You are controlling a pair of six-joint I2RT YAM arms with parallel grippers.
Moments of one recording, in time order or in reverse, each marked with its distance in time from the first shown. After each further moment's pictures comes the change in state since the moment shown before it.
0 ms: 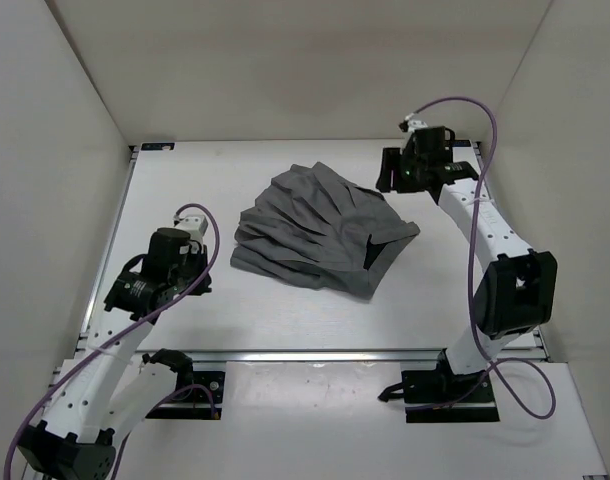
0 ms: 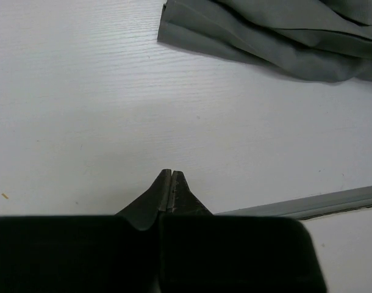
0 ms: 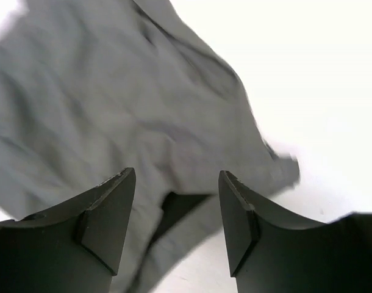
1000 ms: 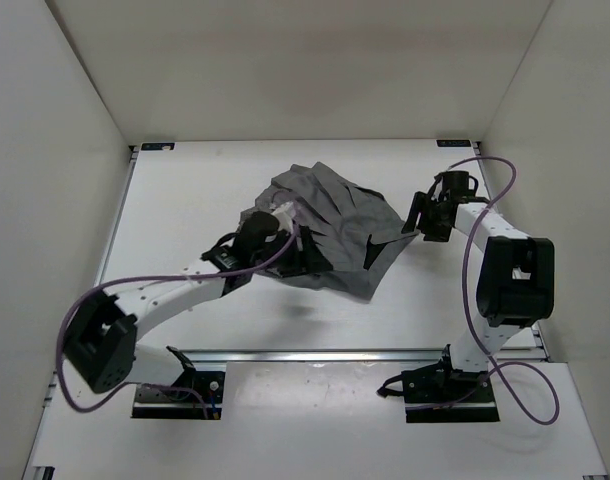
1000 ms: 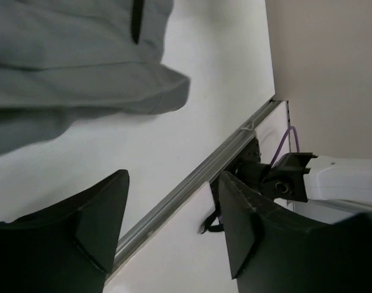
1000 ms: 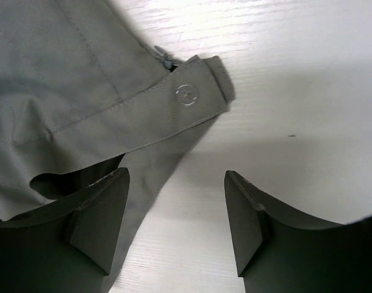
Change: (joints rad) left arm -0.383 0.499 -0.067 0.855 0.369 -0.587; right arm -0.261 0.072 -0.365 0.092 -0.043 0.106
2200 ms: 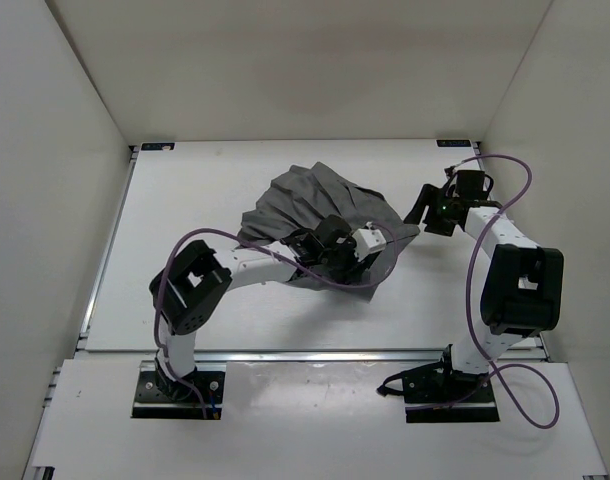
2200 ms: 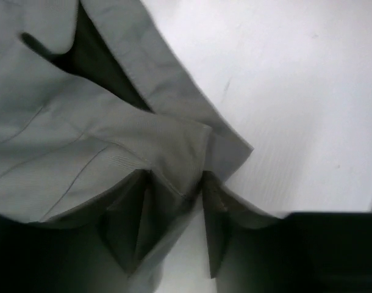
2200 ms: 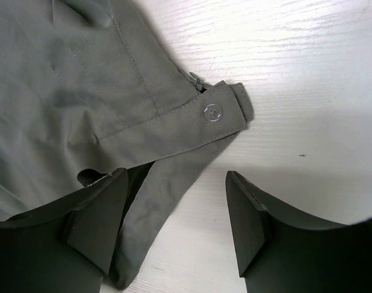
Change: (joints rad) left arm -0.217 0.595 0.422 0.021 -0.092 0.988; right arm -0.061 -0.067 -0.043 0.102 -0.158 0.019
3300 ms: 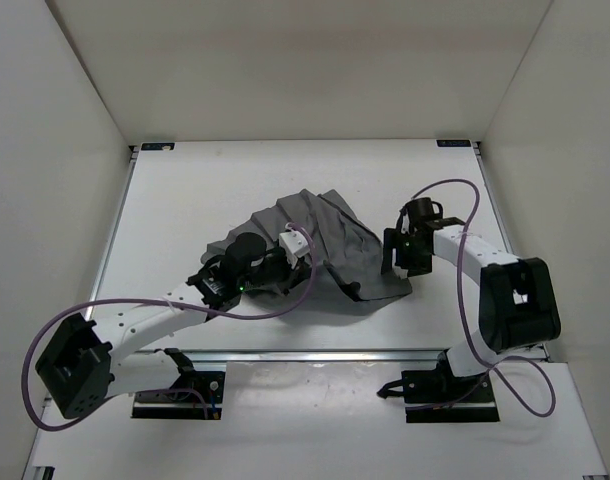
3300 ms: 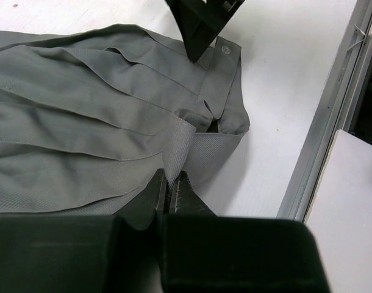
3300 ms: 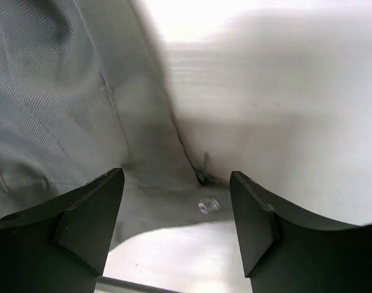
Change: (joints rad) left arm 0.117 -0.718 -0.552 0.169 0.046 -0.131; right arm 0.309 -0.076 -0.170 -0.226 0.219 -0.013
